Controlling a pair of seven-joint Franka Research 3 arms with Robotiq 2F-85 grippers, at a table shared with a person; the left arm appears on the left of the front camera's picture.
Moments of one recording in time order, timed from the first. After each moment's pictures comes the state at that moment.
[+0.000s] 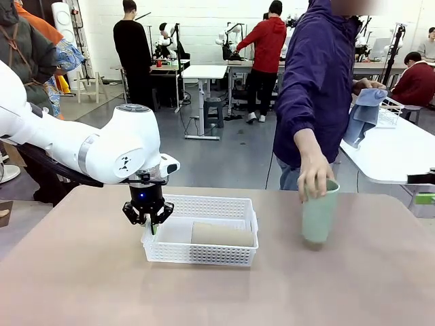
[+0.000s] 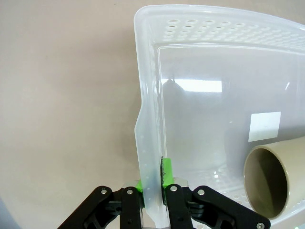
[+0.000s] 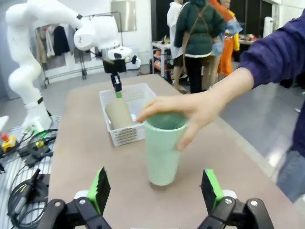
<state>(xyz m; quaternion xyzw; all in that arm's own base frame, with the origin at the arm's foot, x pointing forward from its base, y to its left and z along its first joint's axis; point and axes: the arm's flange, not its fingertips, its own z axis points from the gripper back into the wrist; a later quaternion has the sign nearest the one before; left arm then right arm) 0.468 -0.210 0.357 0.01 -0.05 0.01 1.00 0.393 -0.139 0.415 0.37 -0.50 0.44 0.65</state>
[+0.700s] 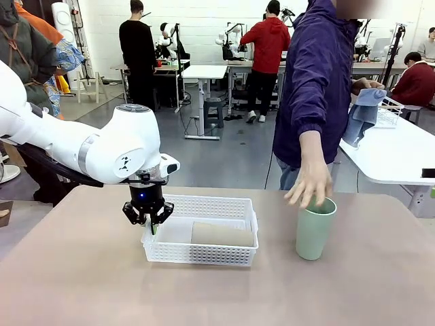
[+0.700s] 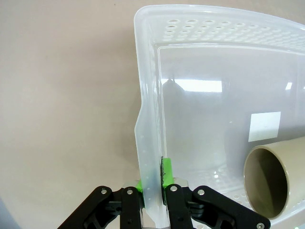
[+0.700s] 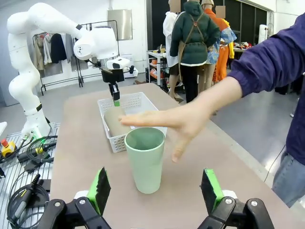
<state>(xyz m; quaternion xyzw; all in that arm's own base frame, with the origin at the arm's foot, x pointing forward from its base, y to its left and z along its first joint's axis) 0.468 -0.210 0.357 0.01 -0.05 0.01 1.00 0.386 -0.151 0.423 0.37 -0.51 0.43 0.64</state>
